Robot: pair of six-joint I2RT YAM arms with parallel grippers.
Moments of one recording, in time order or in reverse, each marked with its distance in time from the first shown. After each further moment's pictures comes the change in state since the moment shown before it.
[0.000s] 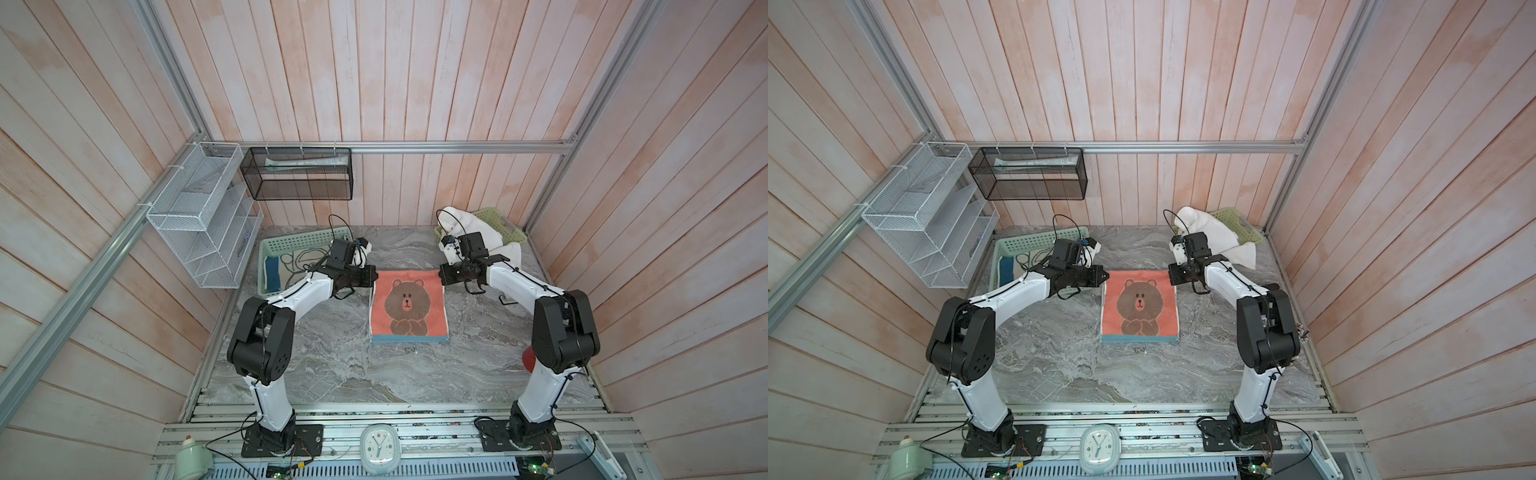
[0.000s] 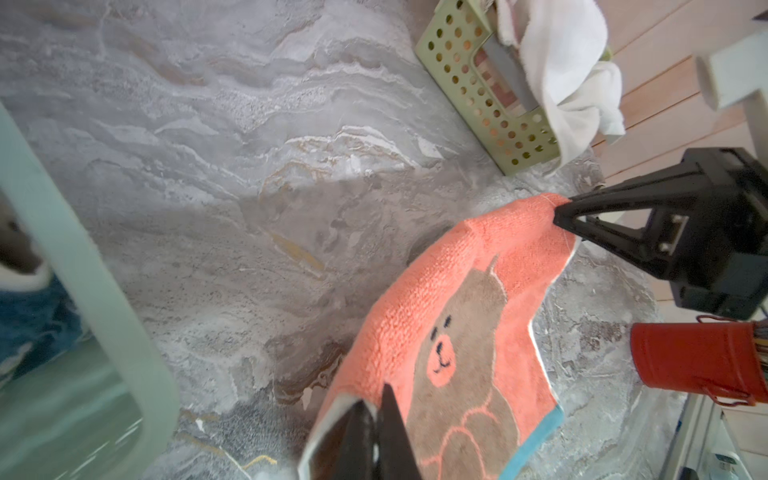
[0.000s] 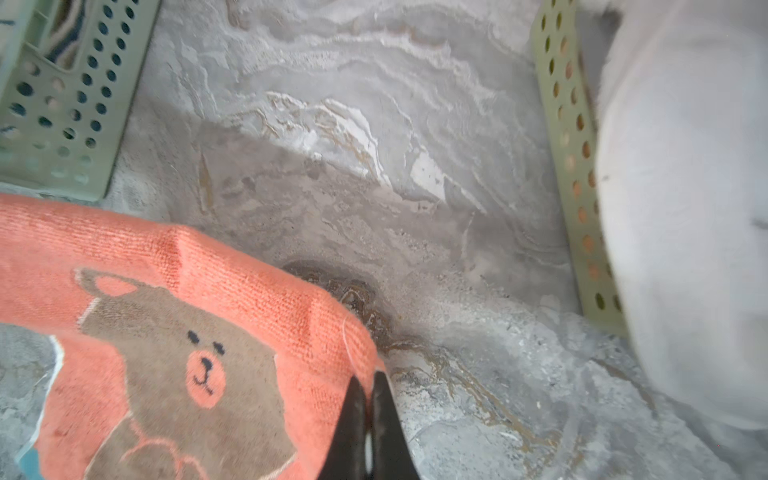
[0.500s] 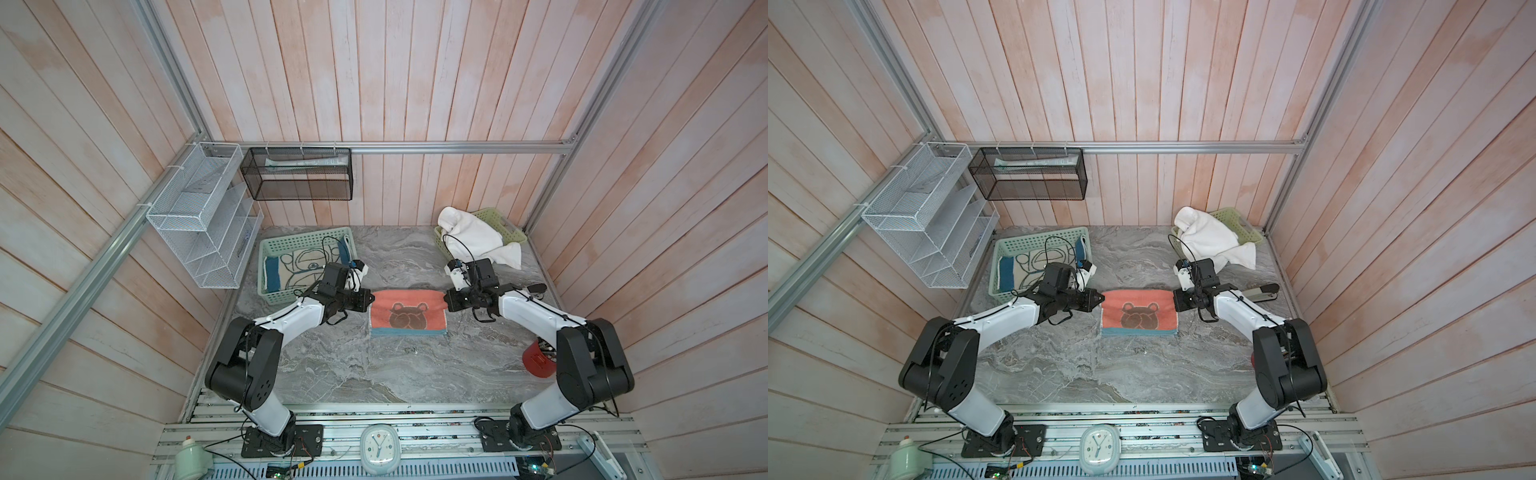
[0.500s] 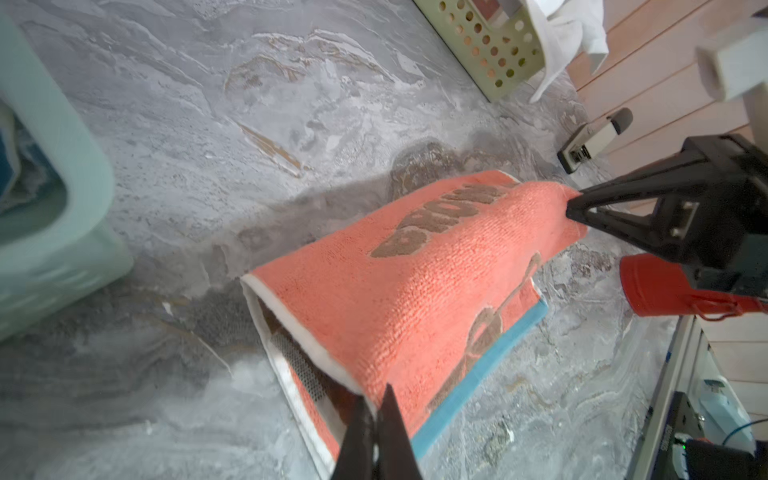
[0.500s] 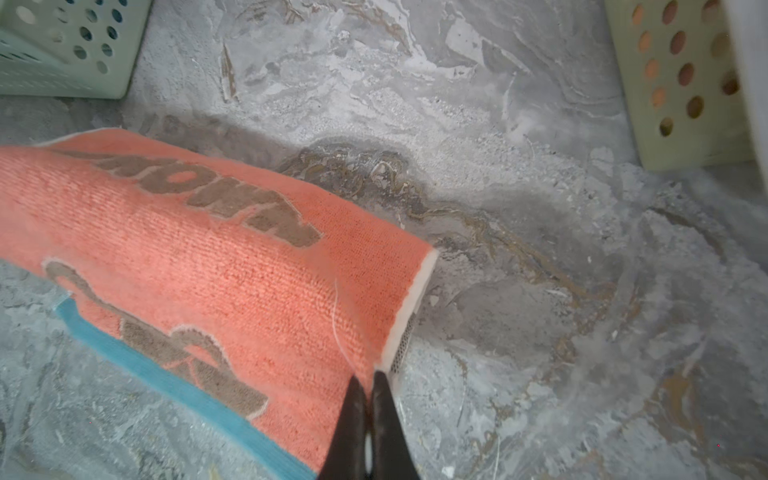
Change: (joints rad) left arm -0.024 -0.216 -0.378 0.157 0.035 0.018; right arm 0.027 -0.282 -0.403 0.101 -0.013 0.045
